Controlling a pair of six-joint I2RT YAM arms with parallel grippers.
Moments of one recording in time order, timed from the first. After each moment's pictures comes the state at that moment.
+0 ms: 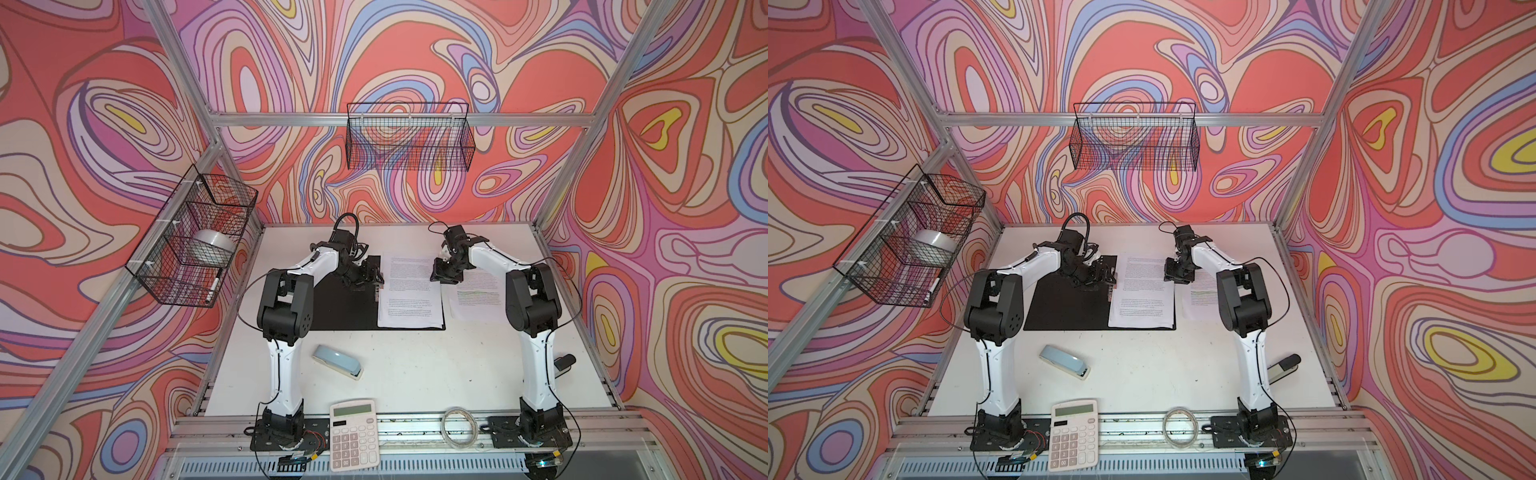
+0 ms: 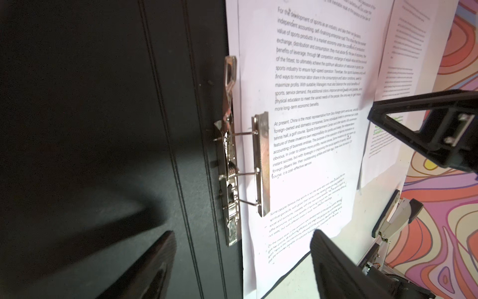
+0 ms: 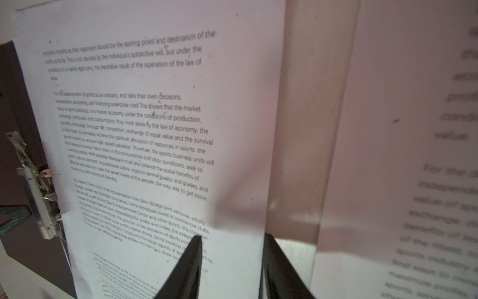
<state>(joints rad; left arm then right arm) -0.23 2.13 1.60 -0.74 0.56 -0.29 0.28 2.23 1.76 -0.78 -0.29 0.40</state>
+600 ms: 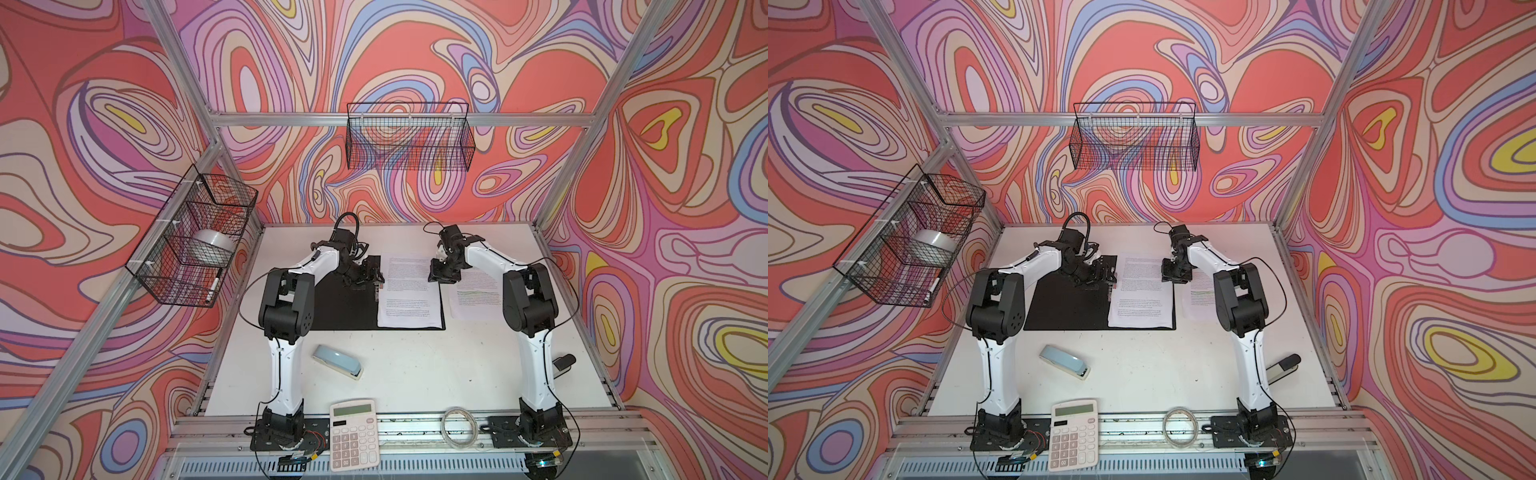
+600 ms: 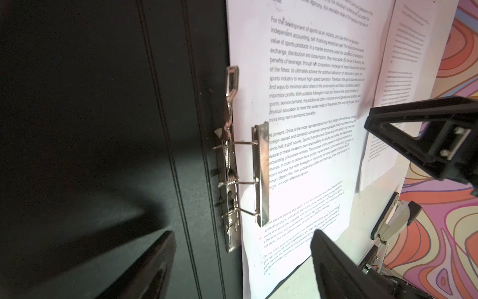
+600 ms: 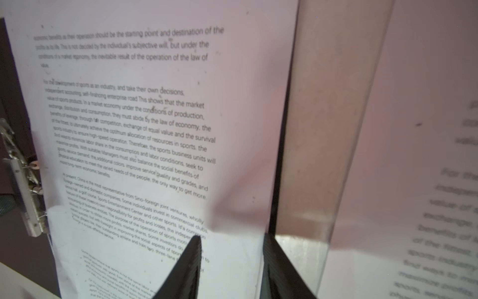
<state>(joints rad) -0.23 2.14 1.62 -0.75 0.56 -0.30 0.30 2.24 1.78 -0.81 -0.23 0.37</state>
